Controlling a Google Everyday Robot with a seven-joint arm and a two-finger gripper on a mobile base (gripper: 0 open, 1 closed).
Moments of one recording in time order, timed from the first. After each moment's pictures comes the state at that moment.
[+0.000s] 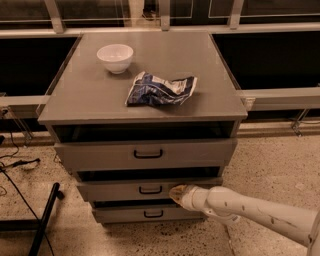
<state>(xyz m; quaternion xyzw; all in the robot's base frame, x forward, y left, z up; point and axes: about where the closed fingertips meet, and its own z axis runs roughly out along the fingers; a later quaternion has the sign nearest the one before) 0.604 -0.076 0.396 -0.60 0.67 0.03 0.44</state>
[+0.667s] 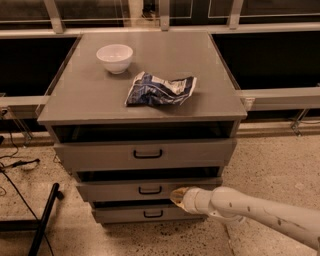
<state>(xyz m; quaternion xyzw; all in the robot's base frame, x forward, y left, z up) 0.580 -0.077 0.406 -0.60 0.67 0.06 0.43</state>
